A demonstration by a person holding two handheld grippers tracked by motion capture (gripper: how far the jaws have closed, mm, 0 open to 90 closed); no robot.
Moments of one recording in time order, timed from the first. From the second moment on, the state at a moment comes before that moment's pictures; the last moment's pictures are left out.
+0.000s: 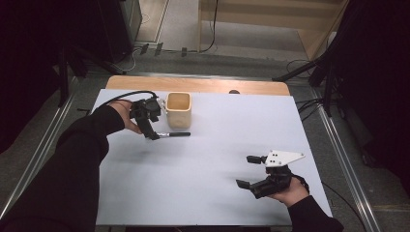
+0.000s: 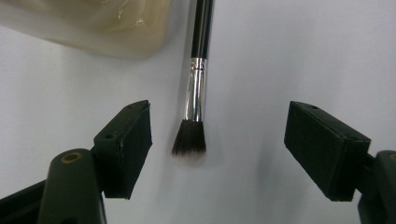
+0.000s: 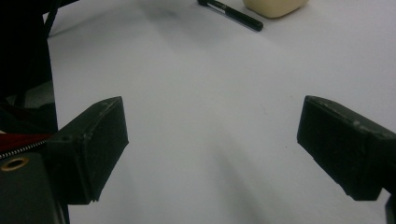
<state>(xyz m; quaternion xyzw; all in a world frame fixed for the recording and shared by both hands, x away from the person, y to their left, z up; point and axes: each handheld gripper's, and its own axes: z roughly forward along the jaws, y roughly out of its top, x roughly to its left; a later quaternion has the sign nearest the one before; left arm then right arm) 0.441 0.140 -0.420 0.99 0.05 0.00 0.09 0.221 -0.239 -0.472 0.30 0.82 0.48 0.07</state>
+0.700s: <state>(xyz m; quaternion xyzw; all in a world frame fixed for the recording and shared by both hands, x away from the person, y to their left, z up) 0.441 0.137 -0.439 0.99 0.04 0.01 0.11 0.220 -0.239 -0.472 0.30 0.82 0.48 0.07</state>
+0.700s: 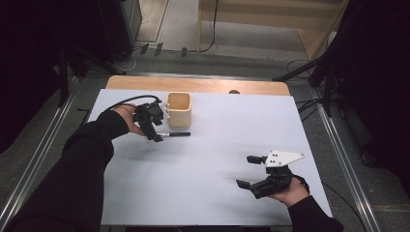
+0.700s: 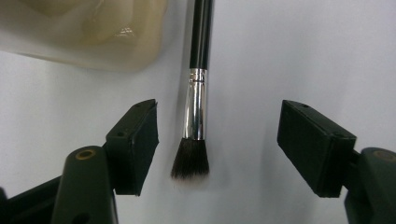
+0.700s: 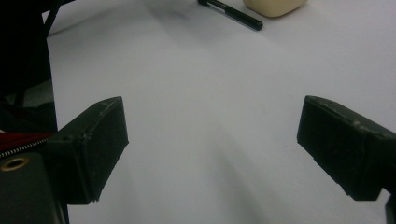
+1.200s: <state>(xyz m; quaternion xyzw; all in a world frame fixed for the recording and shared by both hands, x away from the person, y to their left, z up) 0.441 0.136 -0.450 1.00 0.04 0.01 0.09 0.220 -0.239 -0.472 0.30 0.82 0.48 0.07</state>
